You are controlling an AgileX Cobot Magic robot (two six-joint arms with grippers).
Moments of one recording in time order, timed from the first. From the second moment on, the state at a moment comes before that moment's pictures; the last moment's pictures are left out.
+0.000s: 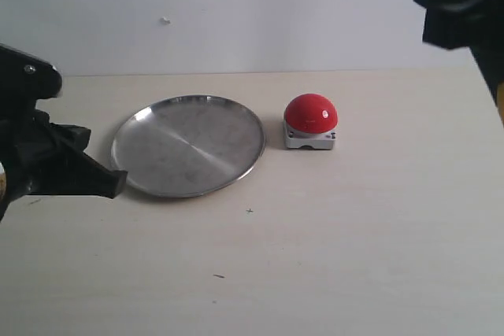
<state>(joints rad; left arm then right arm) -0.75 1.28 -0.53 1.72 0.51 -1.82 0.45 0.92 -0.69 -0.03 0.05 0.05</state>
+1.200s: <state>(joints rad) 0.12 1.11 -0.29 1.19 -0.88 -1.02 0.40 1.53 -0.61 0.26 -0.16 0.02</state>
